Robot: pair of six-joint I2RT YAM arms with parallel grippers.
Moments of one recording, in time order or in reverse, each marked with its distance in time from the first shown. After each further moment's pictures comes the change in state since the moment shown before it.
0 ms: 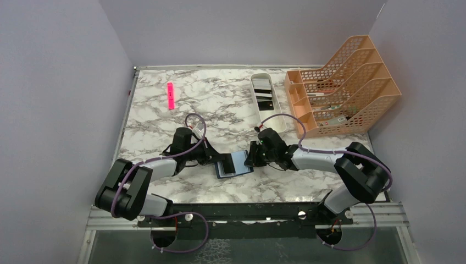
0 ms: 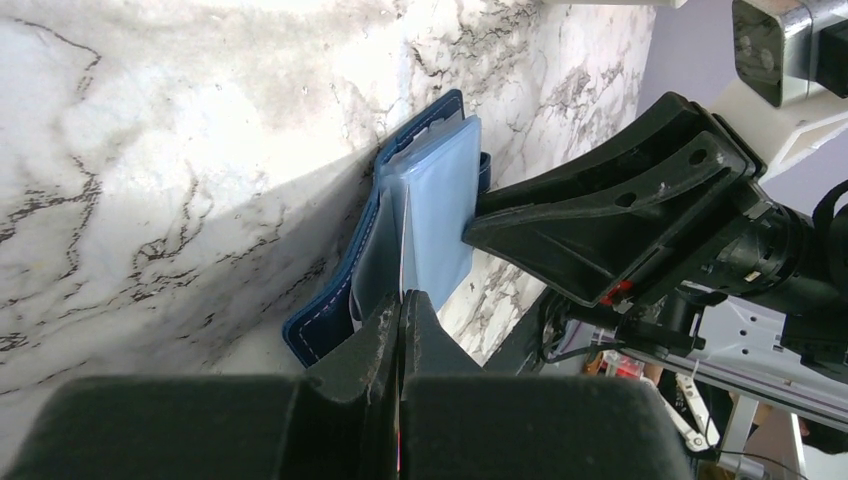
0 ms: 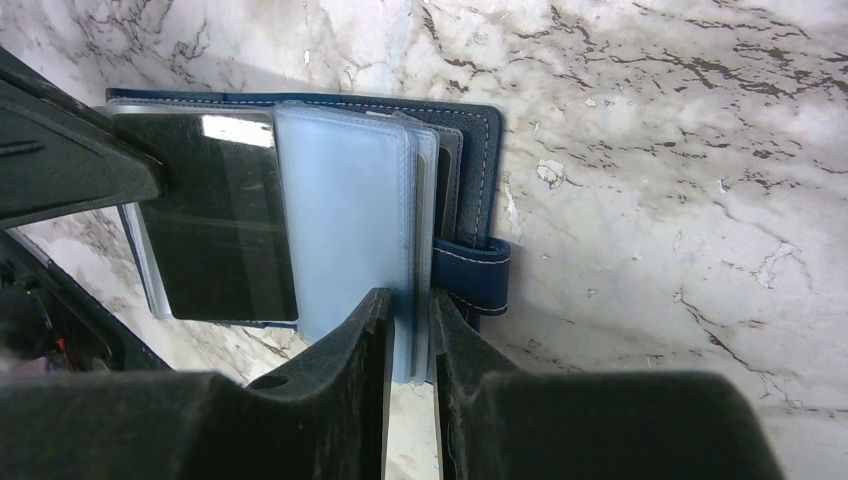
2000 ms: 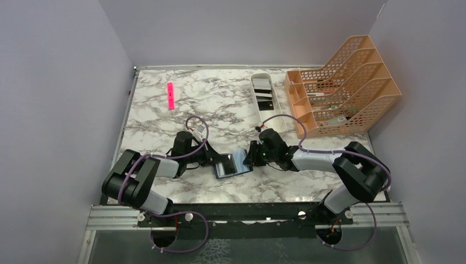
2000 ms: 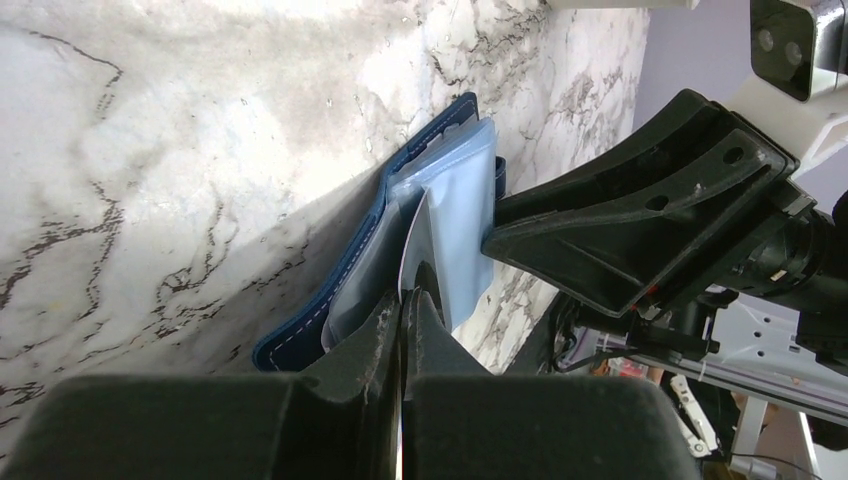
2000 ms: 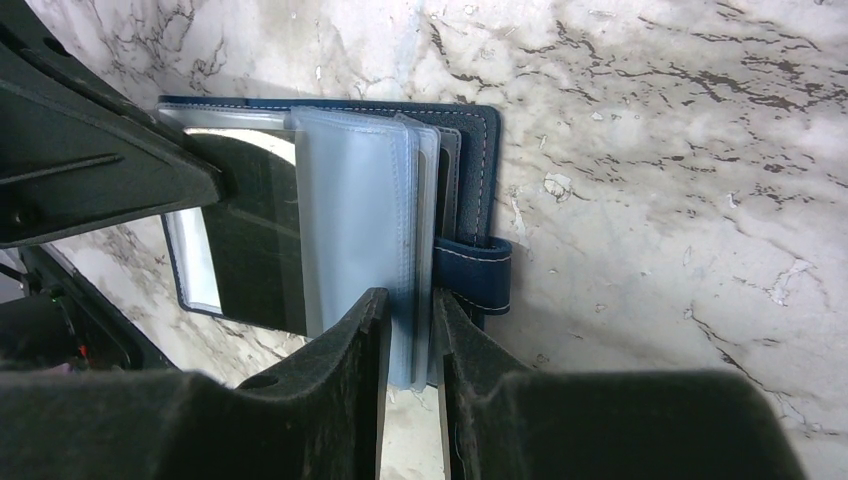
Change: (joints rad) left arm -0.004 0.113 -0.069 0.230 0.010 -0.023; right arm 0.000 0.011 -0.022 0.069 -0.014 0.026
